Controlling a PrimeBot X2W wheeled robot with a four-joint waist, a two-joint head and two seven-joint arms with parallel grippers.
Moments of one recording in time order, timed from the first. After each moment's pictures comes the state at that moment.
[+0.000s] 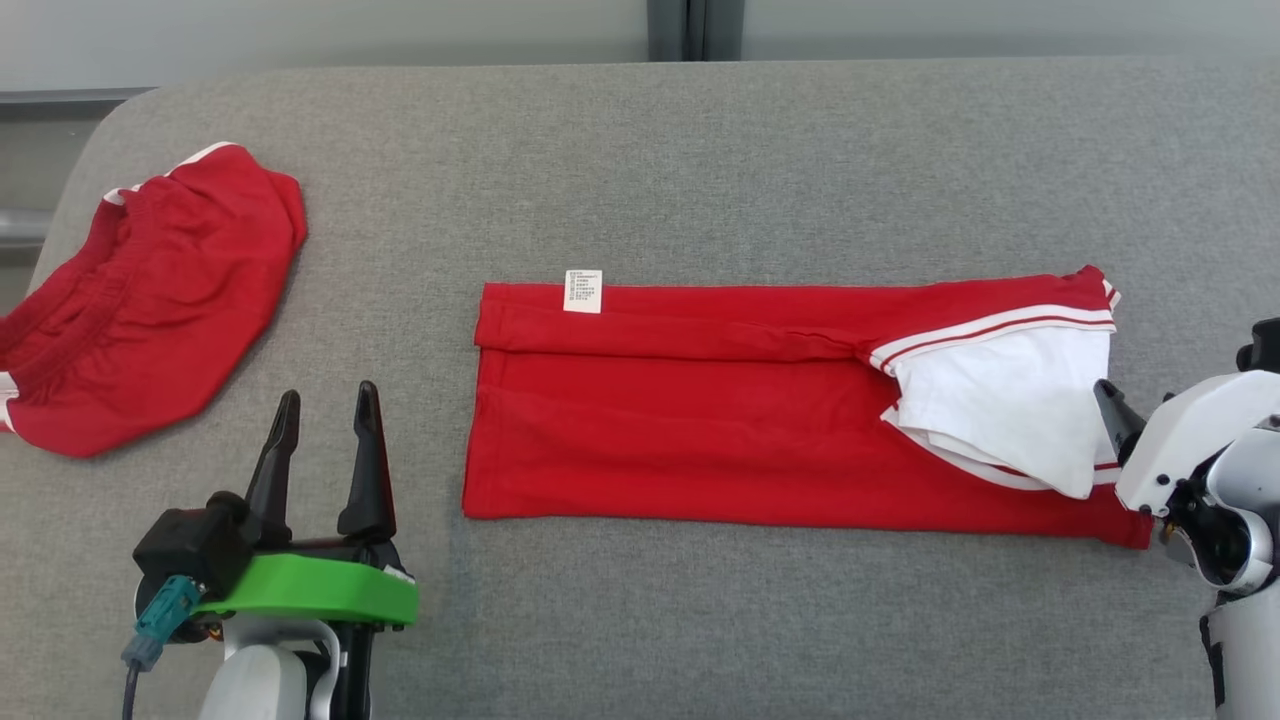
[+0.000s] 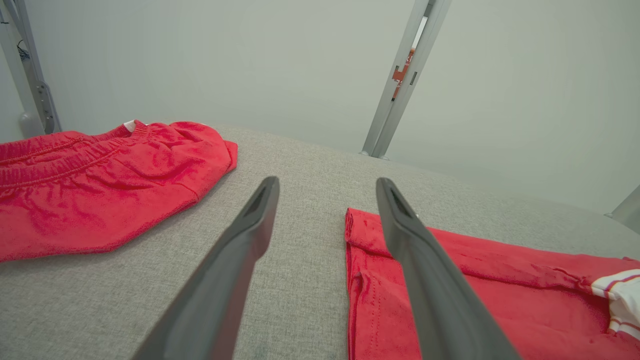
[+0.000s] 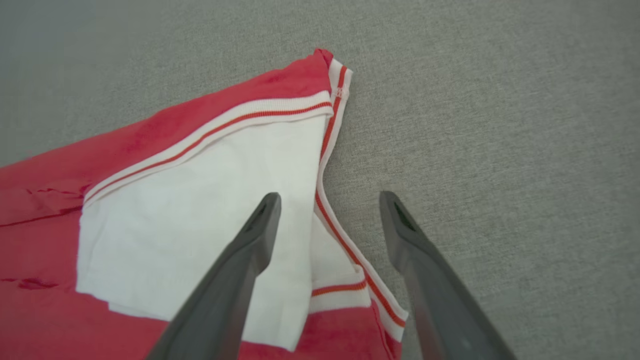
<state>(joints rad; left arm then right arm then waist) -0.15 0.05 -0.05 0.23 -0.37 -0.13 -0.26 -0.31 -0.16 -0.27 0.25 0.29 0.13 0.57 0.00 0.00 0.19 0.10</state>
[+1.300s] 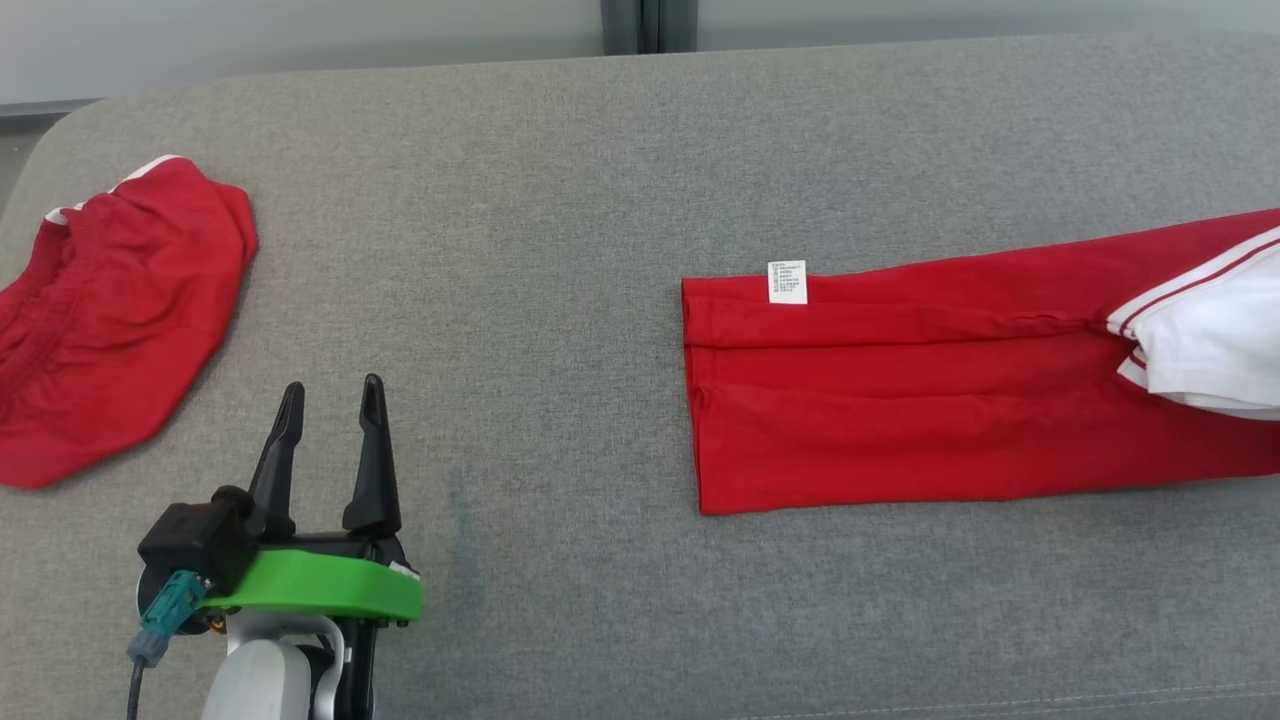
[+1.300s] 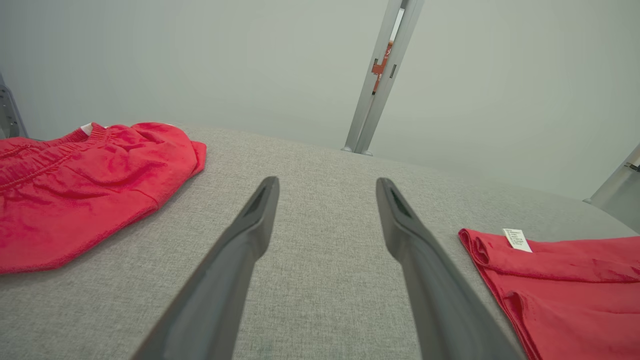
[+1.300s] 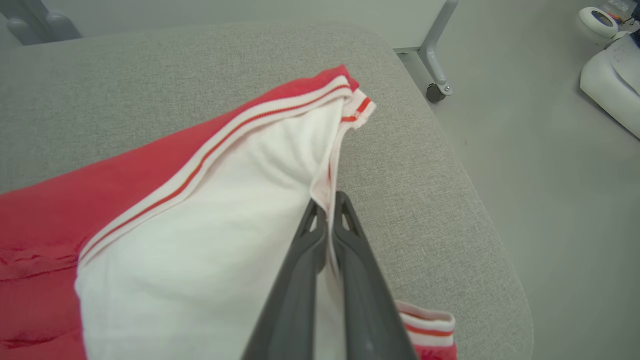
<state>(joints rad) -0.15 0.05 -0.06 0.21 -0.36 -0.13 -0.26 -0.46 -0.39 -0.35 0.36 0.11 0.13 0.57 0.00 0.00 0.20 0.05</state>
